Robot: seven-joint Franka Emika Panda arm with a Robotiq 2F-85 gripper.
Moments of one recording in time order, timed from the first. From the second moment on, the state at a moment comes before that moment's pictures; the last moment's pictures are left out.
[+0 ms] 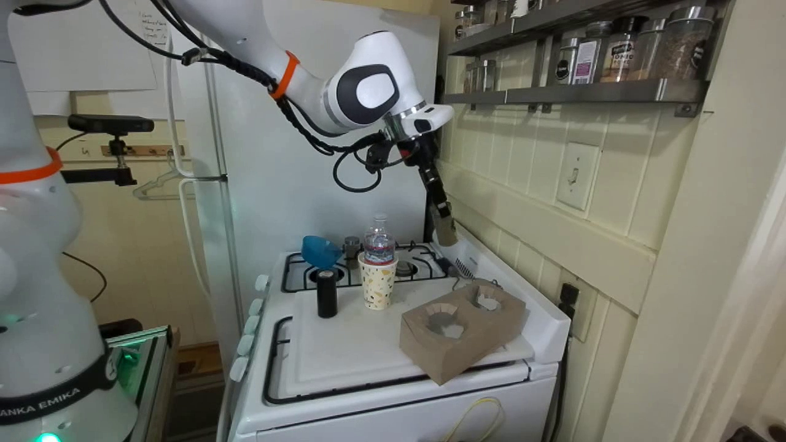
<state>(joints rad) 0.04 -0.01 -0.01 -2.15 -0.24 2.58 0.62</state>
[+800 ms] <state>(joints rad) 0.02 0.12 -0.01 -2.17 0.09 2.54 0.32</state>
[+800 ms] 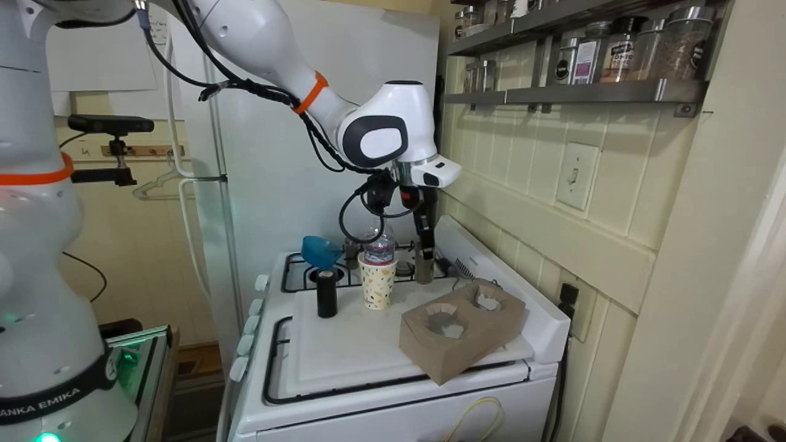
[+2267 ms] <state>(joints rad) 0.00 0.17 -0.03 -2.15 0.11 2.54 0.29</state>
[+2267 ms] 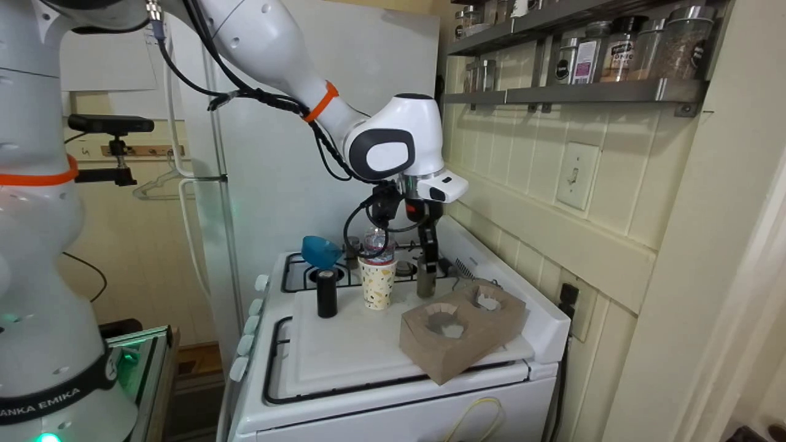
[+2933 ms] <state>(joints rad) 0.00 0.14 -0.03 -2.14 0.09 2.51 0.29</state>
